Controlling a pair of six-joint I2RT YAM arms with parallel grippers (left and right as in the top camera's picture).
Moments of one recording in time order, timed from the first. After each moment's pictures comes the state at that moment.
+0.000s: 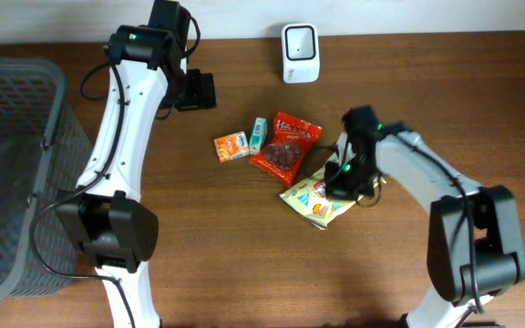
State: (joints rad) left arm -0.19 2.12 2.22 -1.41 -0.06 -0.28; right arm 0.20 1.86 1.28 -0.98 -0.37 0.30
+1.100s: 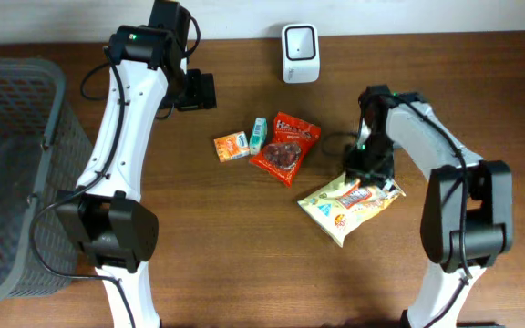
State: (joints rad) left arm -0.19 2.12 2.22 -1.41 -0.06 -0.28; right arm 0.11 2.03 1.51 -1.20 -0.22 0.28
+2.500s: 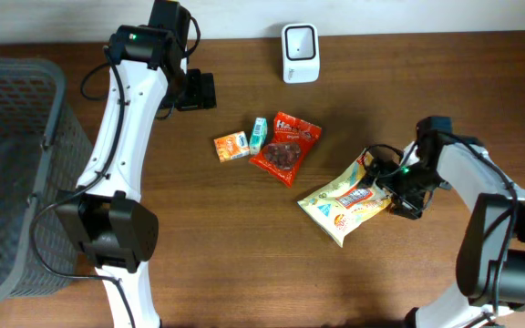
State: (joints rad) left arm -0.19 2.12 2.22 -1.41 -0.06 -0.28; right arm -0.14 1.82 1.08 -0.86 -0.40 0.39
